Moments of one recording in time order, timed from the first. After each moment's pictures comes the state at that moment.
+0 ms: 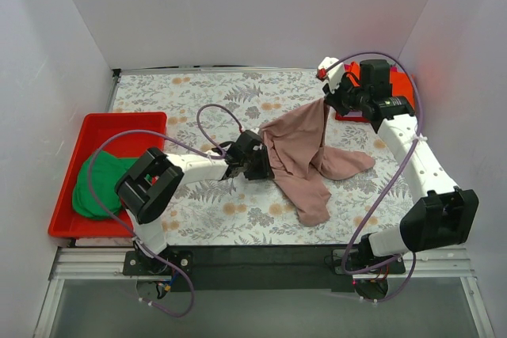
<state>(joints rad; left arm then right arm) -0.78 1.78 0.97 -0.03 0.10 -0.81 0.21 1.42 1.36 -0.53 -0.41 -0.63</state>
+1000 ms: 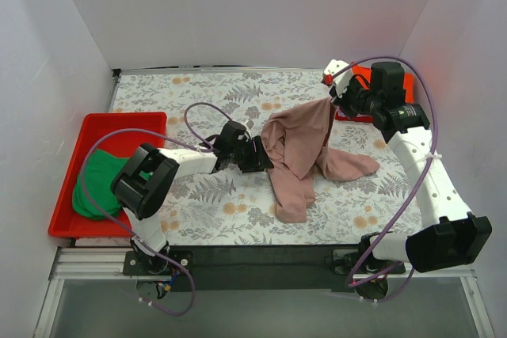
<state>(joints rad) -0.64 1.77 0.93 0.12 0.35 -0.82 0.21 1.28 1.36 -0.61 -0.41 -0.71</state>
